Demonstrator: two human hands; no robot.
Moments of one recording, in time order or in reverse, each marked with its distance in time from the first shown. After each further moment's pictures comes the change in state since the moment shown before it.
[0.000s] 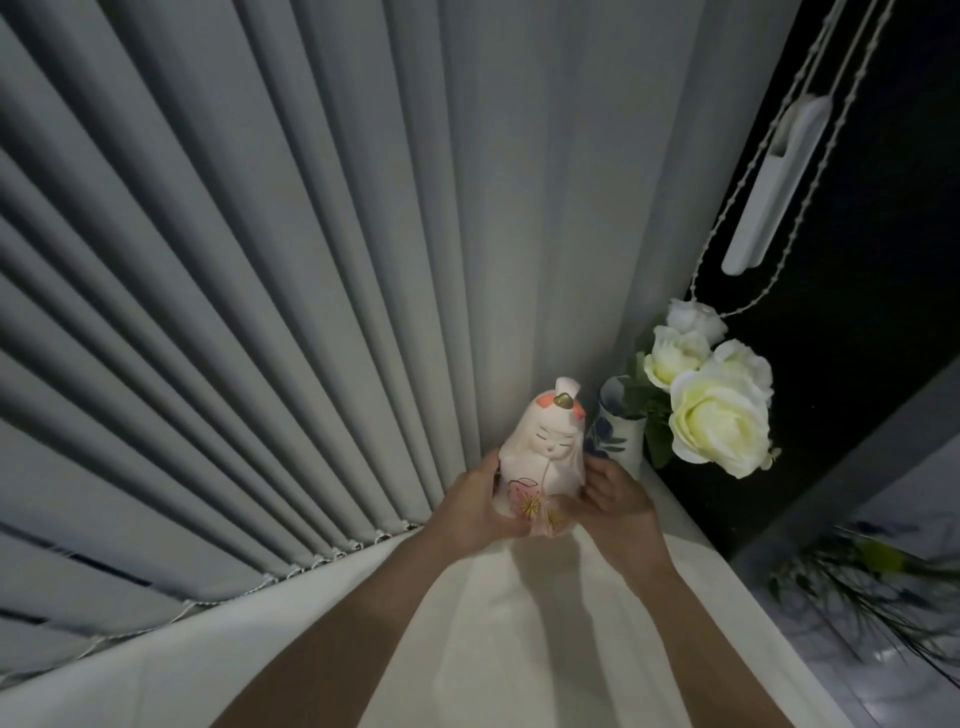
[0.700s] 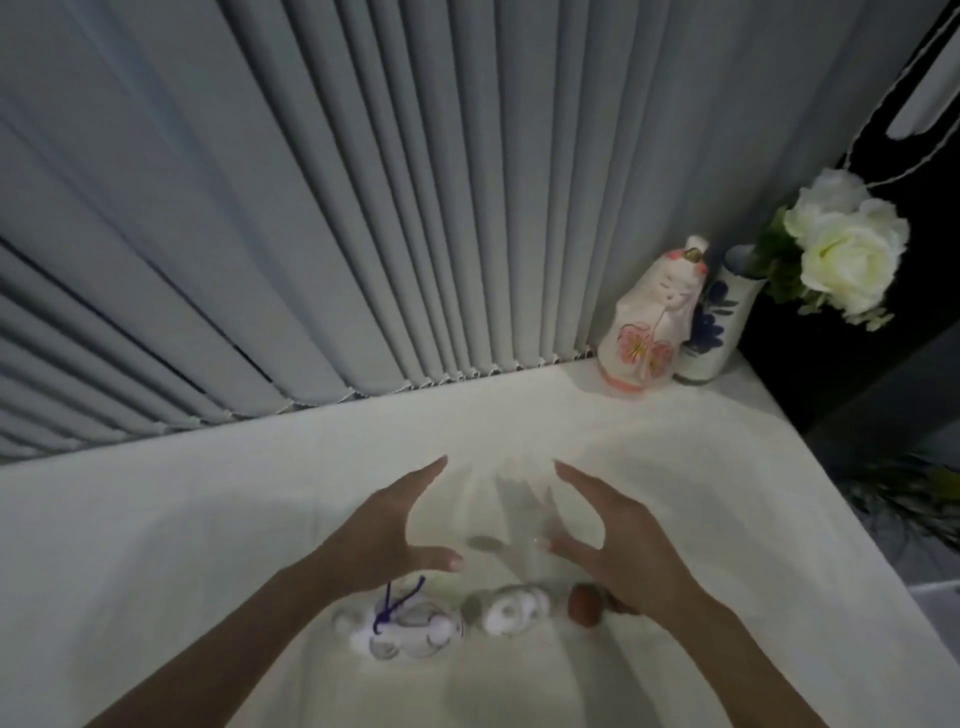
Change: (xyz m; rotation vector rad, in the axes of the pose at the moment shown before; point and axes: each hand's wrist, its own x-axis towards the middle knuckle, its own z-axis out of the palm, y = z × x) left_hand -0.286 -0.081 -0.058 0.181 -0.042 -0.193; right_hand -0.203 0.027 0.061 -0.947 -0.476 -0.104
